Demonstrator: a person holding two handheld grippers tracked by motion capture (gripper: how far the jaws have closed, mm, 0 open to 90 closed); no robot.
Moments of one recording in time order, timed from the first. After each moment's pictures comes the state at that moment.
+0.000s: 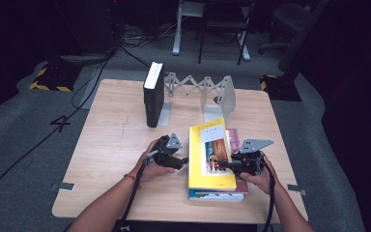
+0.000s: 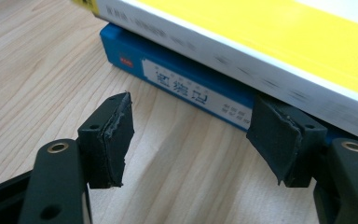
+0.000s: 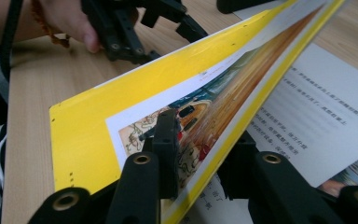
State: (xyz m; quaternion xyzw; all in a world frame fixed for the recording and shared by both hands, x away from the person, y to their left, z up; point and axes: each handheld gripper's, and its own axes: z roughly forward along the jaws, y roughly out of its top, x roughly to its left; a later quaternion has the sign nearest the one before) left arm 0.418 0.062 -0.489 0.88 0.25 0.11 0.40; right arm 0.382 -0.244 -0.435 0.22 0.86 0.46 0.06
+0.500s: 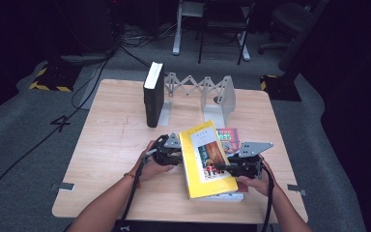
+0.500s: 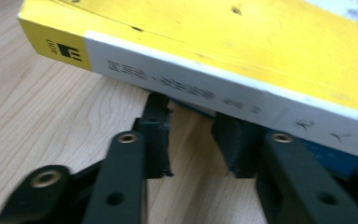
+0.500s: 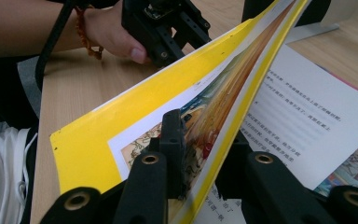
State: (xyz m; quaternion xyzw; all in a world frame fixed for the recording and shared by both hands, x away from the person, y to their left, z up) left arm 0.424 0.069 -0.486 0.87 0.22 0.08 0.43; right arm 0.371 -0.235 -0.428 0.18 0.85 0.48 0.06
